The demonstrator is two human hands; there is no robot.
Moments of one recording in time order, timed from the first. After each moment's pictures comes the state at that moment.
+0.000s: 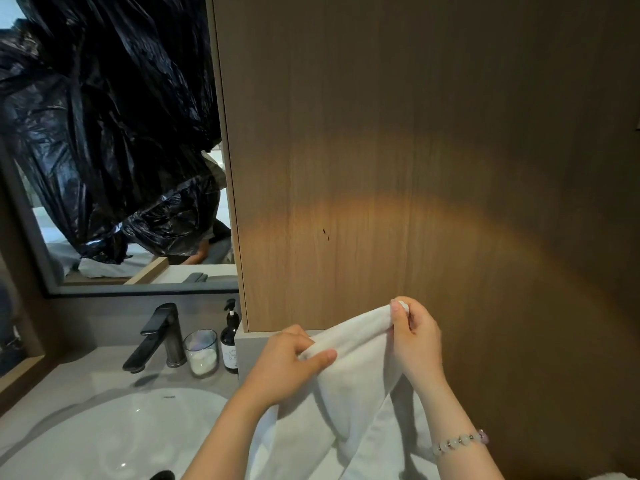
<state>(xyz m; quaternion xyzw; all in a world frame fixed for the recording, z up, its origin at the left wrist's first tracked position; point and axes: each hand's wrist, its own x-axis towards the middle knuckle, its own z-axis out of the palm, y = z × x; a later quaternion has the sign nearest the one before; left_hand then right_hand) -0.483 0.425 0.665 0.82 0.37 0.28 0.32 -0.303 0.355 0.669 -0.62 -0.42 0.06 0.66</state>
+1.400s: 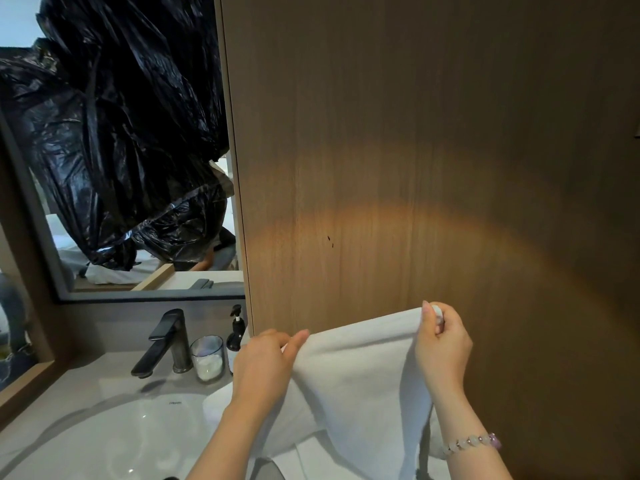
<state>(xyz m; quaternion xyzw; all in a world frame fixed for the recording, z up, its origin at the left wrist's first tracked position) -0.496 0.429 0.664 0.79 0.49 0.36 0.10 -0.287 0.353 0.665 -0.64 -0.32 -0.03 0.69</state>
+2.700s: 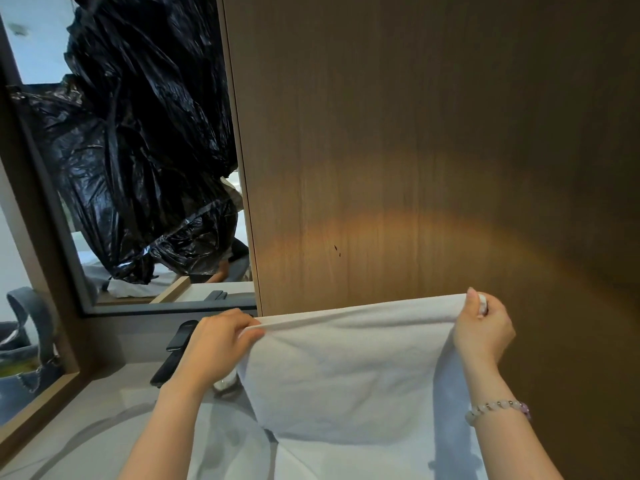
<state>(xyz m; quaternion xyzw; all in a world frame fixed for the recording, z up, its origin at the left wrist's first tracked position) -0.568 0.466 0.709 0.84 0.44 0.31 0.05 -0.248 0.354 0.693 -0.65 -0.21 -0.05 0.73</state>
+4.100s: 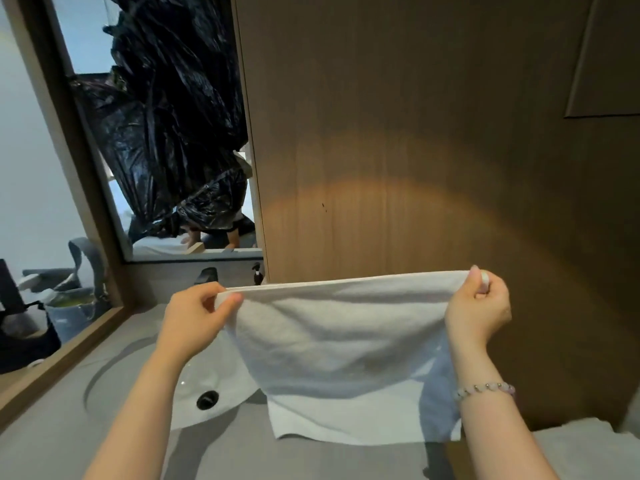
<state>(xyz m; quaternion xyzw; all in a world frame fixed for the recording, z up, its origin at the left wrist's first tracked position) -0.618 0.290 0.711 0.75 0.49 0.43 0.11 -0.303 0.193 0.697 -0.60 -0.17 -0.07 0.78</state>
